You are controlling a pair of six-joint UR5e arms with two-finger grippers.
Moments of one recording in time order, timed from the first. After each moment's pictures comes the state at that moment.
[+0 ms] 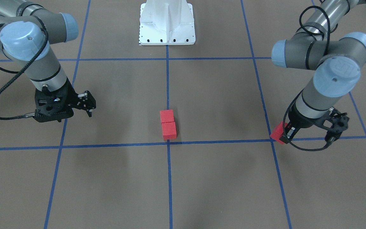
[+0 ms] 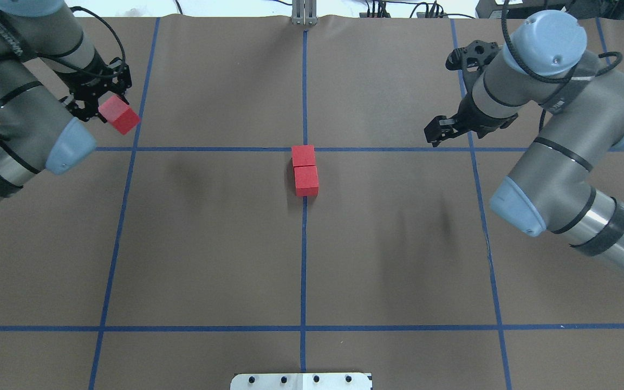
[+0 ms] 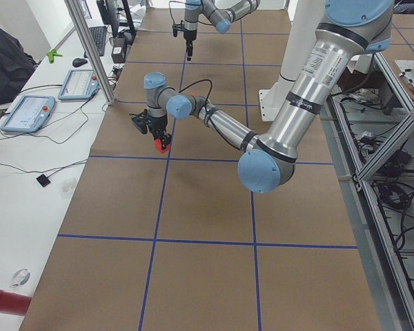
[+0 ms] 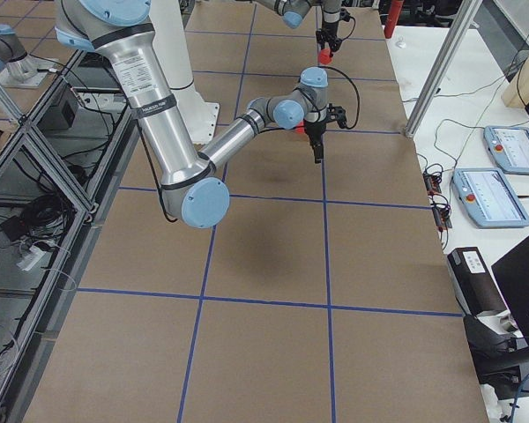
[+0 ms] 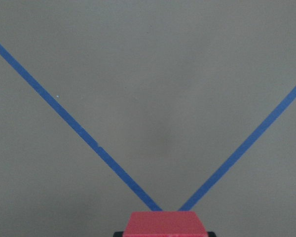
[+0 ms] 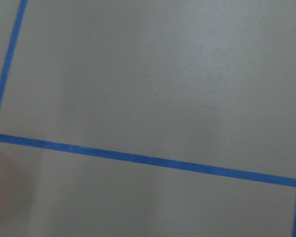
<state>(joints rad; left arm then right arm) -0.96 -2.15 -1.52 -1.55 -2.07 -1.66 0.86 -1.16 1.81 -1.58 2.00 0.71</state>
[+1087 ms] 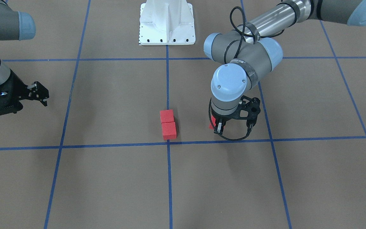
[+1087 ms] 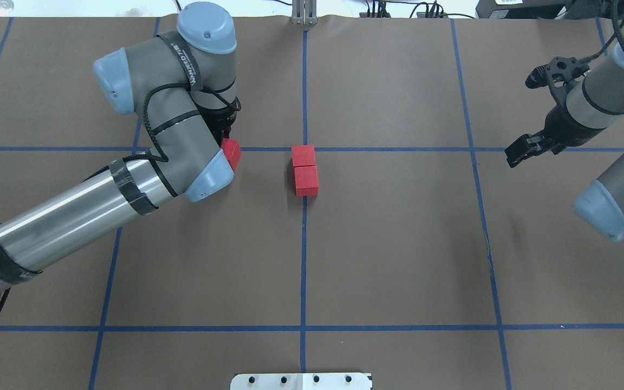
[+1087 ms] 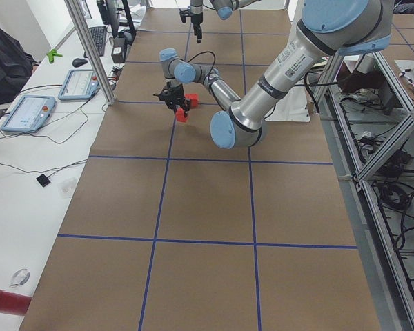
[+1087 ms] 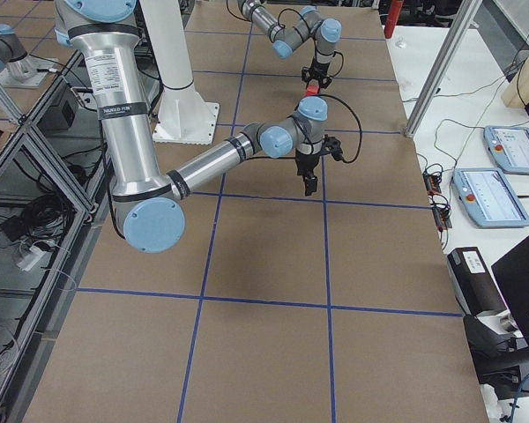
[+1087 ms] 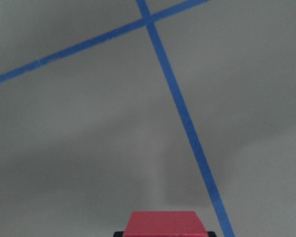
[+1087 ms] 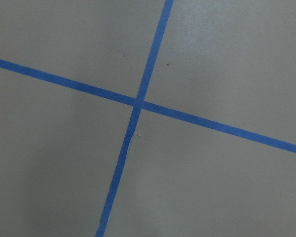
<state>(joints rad) -0.74 -2.48 -1.29 -1.38 -2.06 -2.21 0.97 -1.37 1.87 -1.57 2.14 0.47</state>
